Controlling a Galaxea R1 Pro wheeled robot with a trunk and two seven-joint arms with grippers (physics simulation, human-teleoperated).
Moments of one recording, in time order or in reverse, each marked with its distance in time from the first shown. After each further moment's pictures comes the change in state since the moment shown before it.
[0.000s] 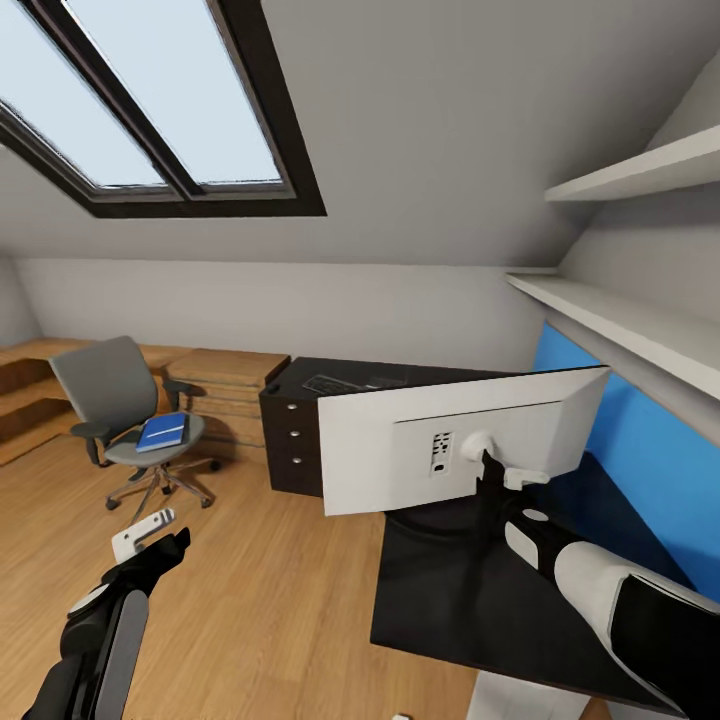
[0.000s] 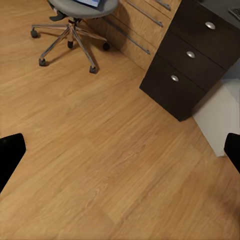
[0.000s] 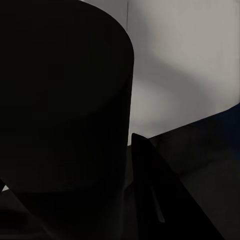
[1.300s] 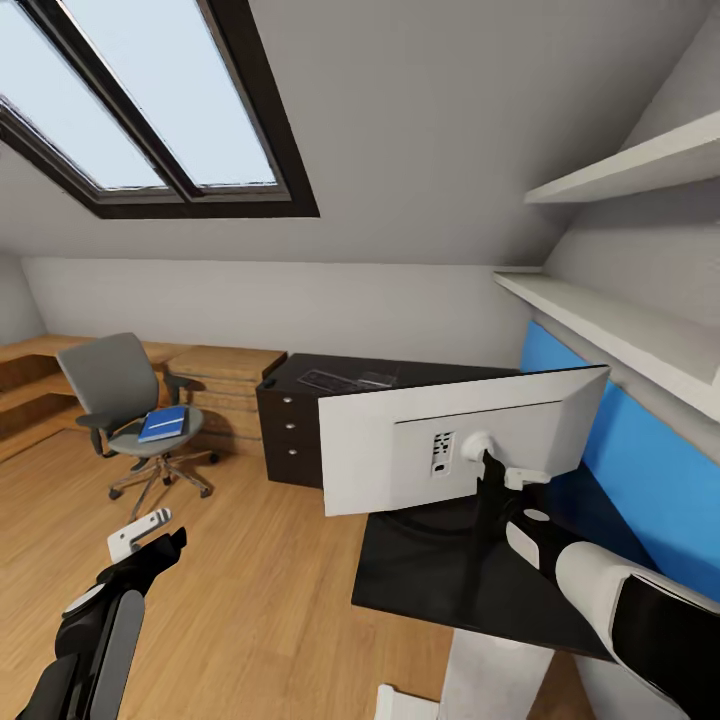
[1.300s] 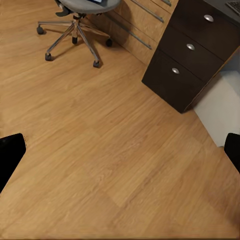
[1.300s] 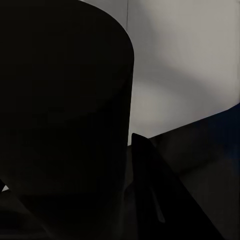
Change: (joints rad) left arm 0.000 0.015 0.001 0.001 0.002 0.001 0.000; right arm 0.000 -0.004 0.000 0.001 0.000 -0.001 0.007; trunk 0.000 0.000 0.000
